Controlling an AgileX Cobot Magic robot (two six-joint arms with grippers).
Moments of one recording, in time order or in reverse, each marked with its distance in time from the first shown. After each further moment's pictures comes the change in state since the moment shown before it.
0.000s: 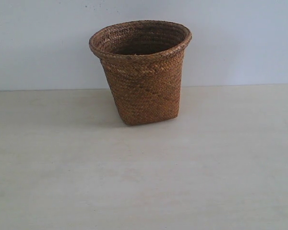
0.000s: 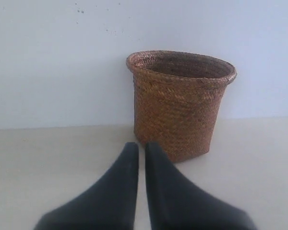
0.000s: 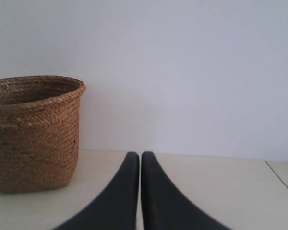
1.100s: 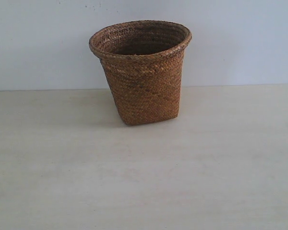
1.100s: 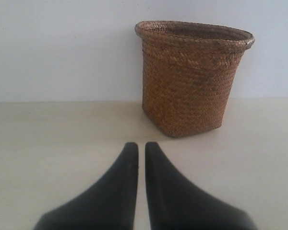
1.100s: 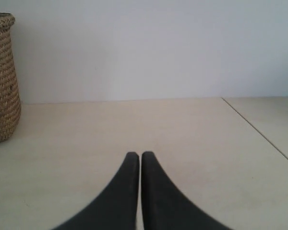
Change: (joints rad) left arm 0.000 0.000 0.214 -0.001 -0.173 0.011; right arm 0.000 -0.001 0.330 0.051 -0.271 -0.071
